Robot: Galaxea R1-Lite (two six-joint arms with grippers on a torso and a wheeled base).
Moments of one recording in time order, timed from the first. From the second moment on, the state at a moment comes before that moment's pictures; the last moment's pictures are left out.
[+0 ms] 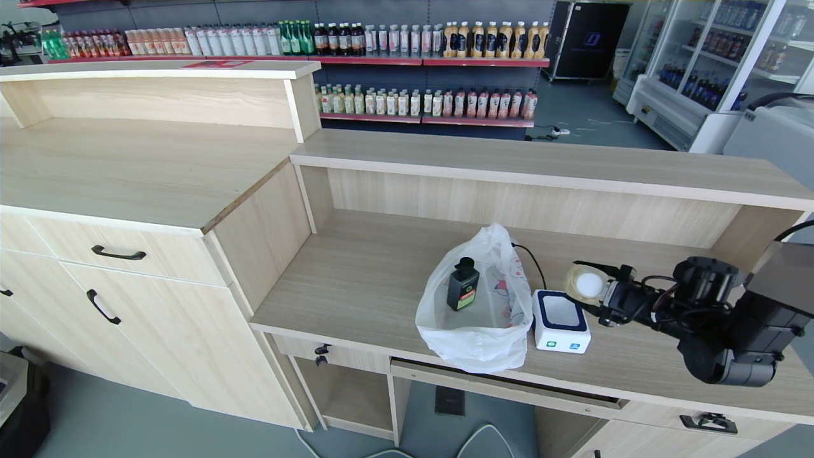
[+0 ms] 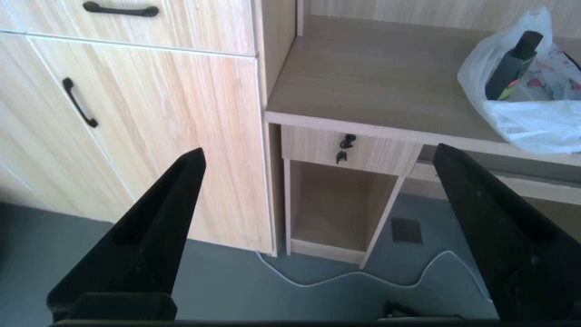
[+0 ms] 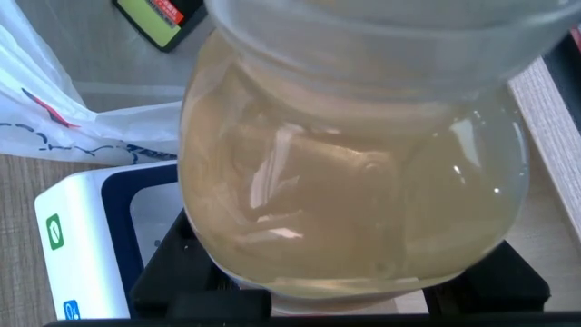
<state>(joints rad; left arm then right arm) 0.00 0.00 0.00 0.00 -0.02 0.00 -0.13 2.34 -0.81 -1.41 0.83 -1.14</state>
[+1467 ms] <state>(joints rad) 0.00 0.00 0.00 0.00 -0.02 0.00 -0.08 2.42 -0.93 -1.41 0.83 -1.09</state>
